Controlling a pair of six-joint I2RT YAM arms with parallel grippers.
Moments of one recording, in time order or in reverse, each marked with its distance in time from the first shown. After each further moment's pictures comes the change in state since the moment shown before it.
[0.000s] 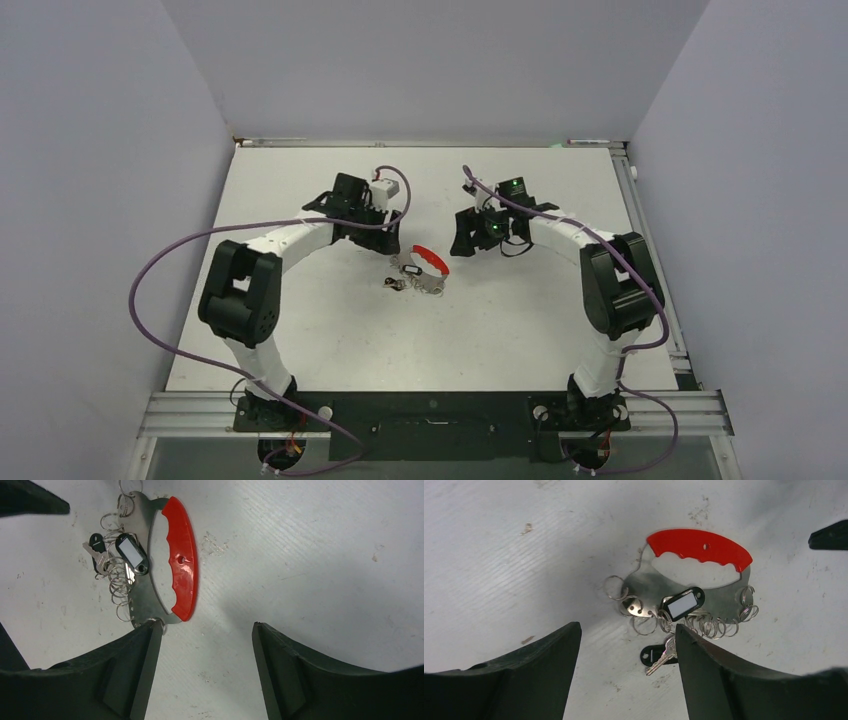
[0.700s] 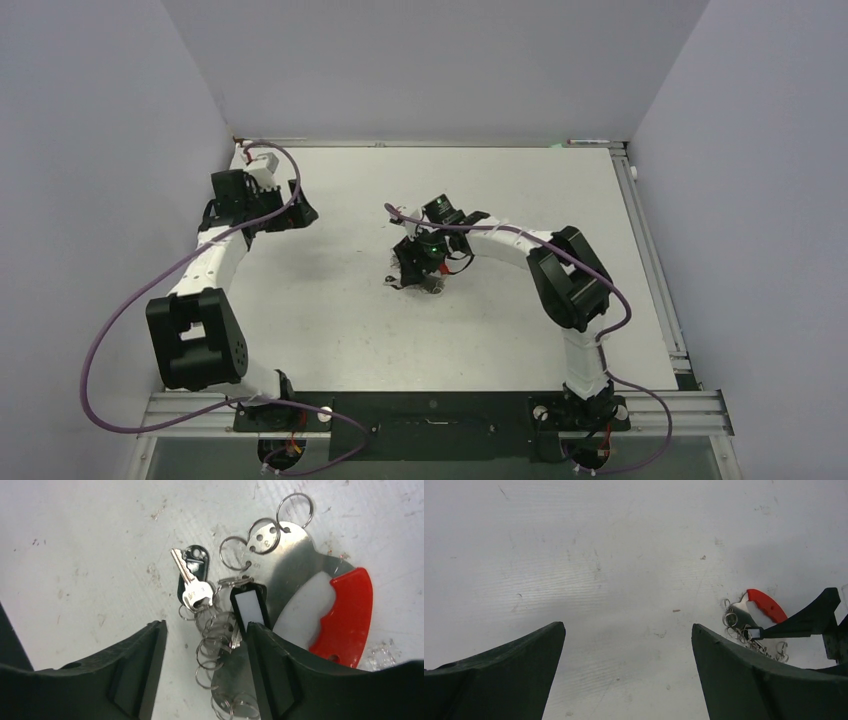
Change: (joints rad) left arm 0.506 -0.281 -0.136 0.088 0.083 -0.057; right arm 0.334 0.207 0.213 -0.067 0.068 -0.080
